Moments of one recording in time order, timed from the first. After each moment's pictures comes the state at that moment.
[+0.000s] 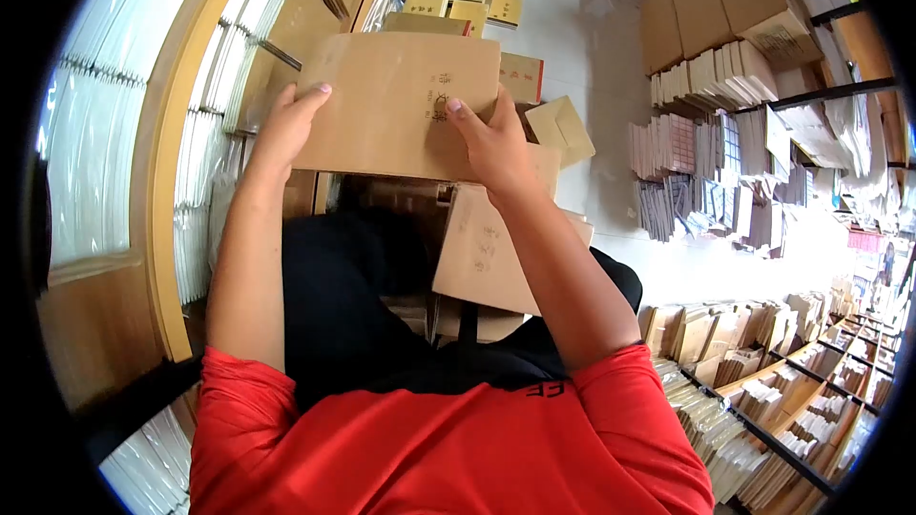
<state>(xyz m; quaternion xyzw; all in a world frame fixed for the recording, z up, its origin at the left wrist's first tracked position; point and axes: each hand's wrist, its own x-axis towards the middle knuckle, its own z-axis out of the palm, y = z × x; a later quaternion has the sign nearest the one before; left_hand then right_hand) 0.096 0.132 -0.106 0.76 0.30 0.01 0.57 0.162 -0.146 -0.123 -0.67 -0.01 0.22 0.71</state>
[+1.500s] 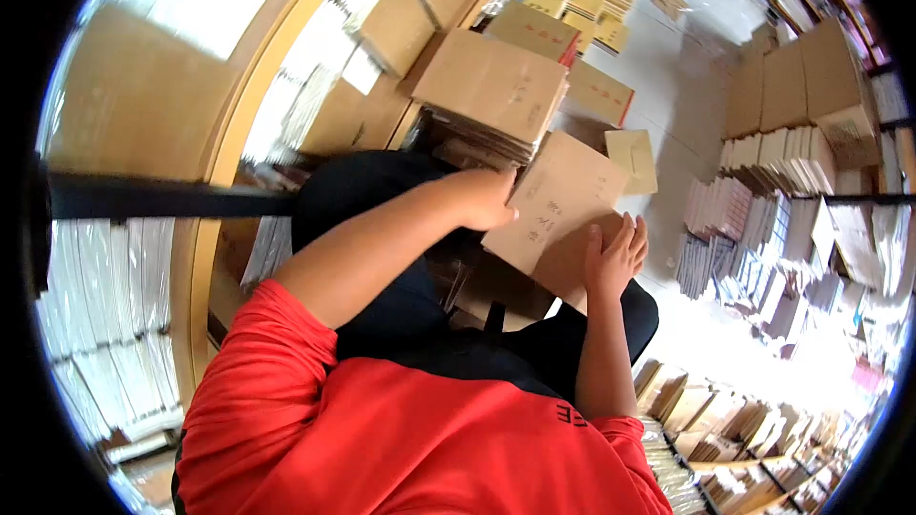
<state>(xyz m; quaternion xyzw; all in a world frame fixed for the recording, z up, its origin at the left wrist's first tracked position) -0.003 -0.040 -0.154 0.90 0.06 -0.31 0.29 0.035 -0.327 -0.251 -0.98 -0.08 -0.03 0.17</state>
